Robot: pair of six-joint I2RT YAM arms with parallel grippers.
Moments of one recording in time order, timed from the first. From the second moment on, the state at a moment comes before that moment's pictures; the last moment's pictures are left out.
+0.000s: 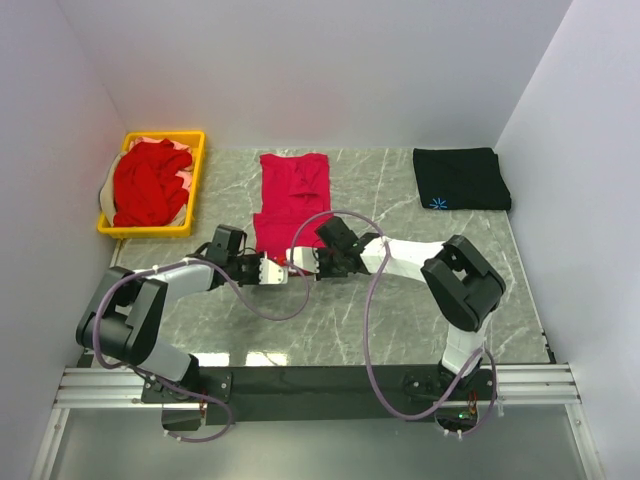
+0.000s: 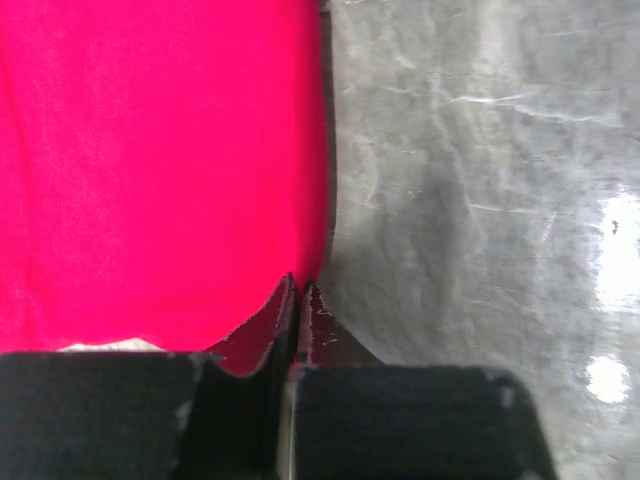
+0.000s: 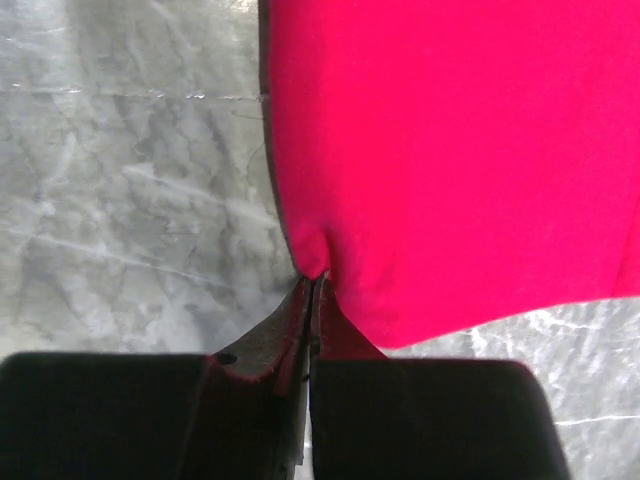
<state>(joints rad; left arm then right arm) -0.34 1.49 0.61 -0.04 0.53 1.22 0.77 1.82 1.07 -0.28 -0.12 -0.92</state>
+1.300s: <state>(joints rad) -0.22 1.24 1.07 -0.85 0.82 1.04 0.62 1.47 1.31 -0.75 -0.41 -0.92</state>
